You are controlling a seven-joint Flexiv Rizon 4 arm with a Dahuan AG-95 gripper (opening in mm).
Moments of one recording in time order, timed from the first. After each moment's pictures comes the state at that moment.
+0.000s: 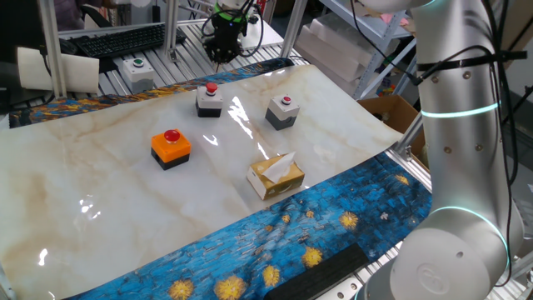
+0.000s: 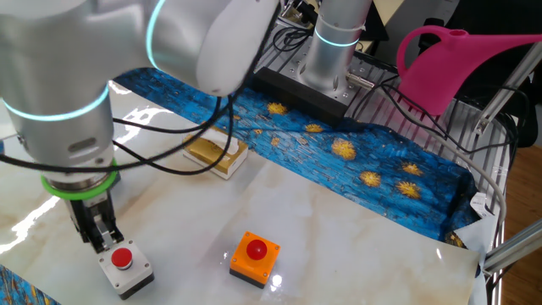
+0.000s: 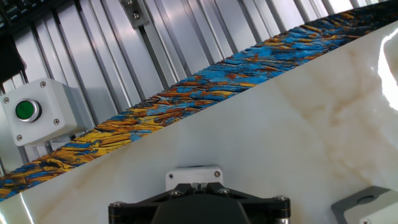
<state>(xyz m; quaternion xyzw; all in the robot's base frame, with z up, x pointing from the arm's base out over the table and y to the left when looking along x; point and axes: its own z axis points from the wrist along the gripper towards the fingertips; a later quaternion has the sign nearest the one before) 0.789 -0.088 0.142 0.18 0.98 0.02 0.06</state>
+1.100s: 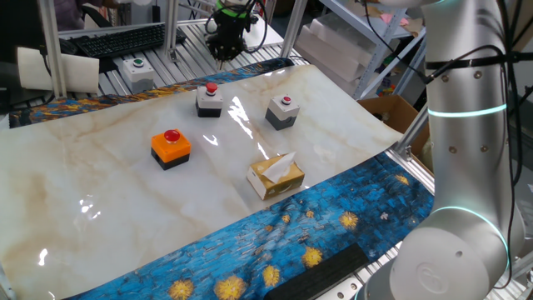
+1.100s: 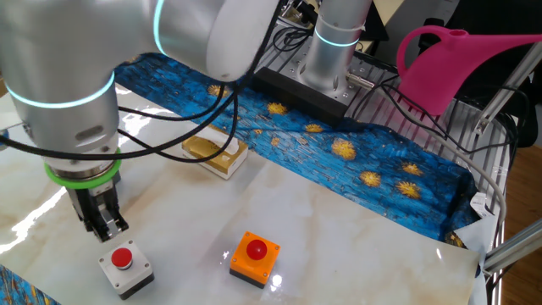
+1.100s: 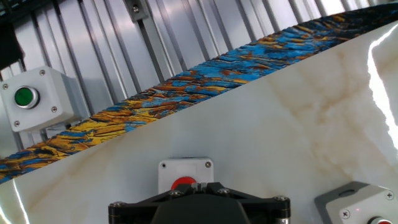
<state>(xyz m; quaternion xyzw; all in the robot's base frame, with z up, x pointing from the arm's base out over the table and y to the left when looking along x) 0.773 -0.091 0.158 0.16 0.98 0.00 0.06</state>
